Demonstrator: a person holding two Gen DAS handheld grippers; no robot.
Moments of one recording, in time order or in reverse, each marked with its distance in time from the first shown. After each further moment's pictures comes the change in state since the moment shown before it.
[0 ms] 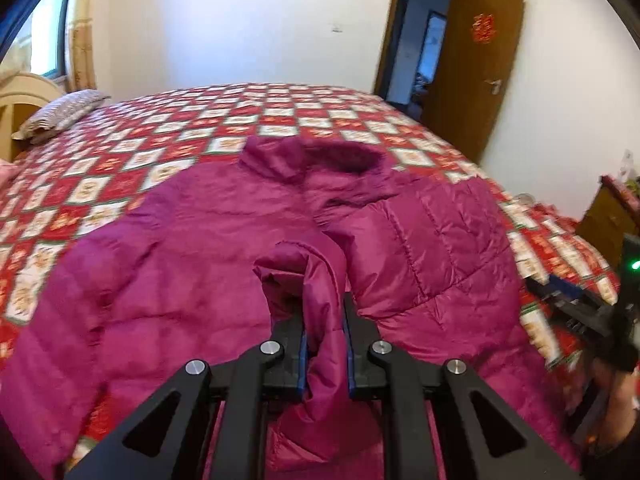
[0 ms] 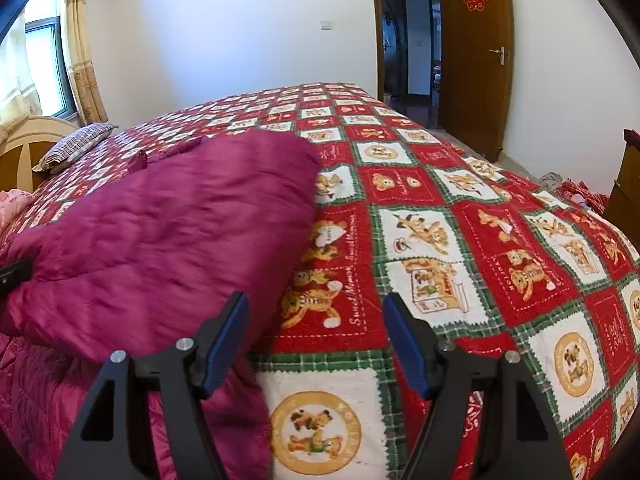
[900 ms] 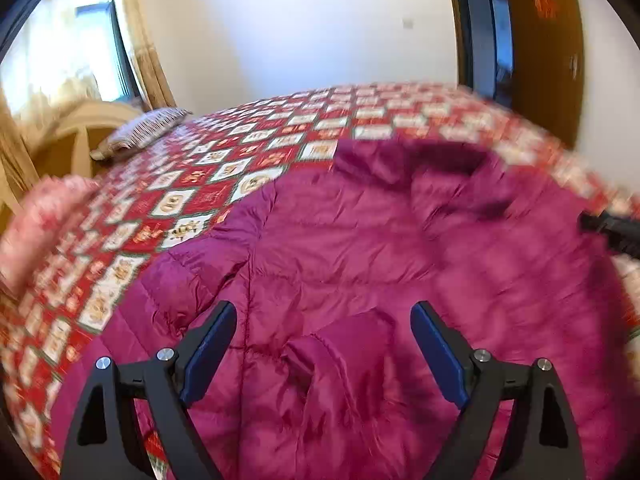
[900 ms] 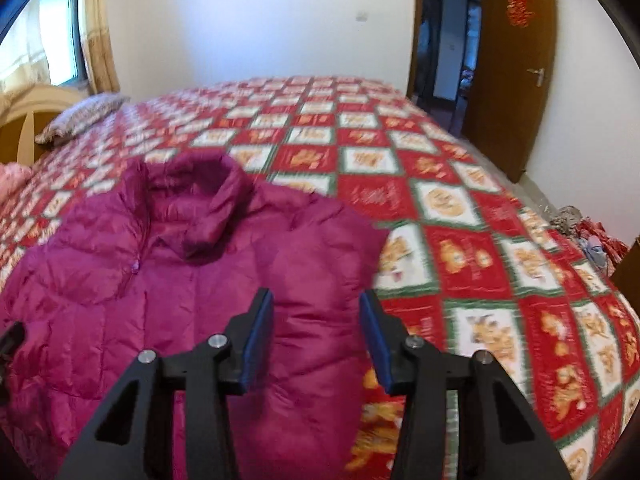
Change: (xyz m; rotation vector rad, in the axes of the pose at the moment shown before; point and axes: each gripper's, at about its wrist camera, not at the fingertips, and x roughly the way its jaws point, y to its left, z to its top) left arm 0.052 0.004 0.011 0.042 0.002 0.420; right arm 0.079 0.059 0.075 -0.131 0.080 0.022
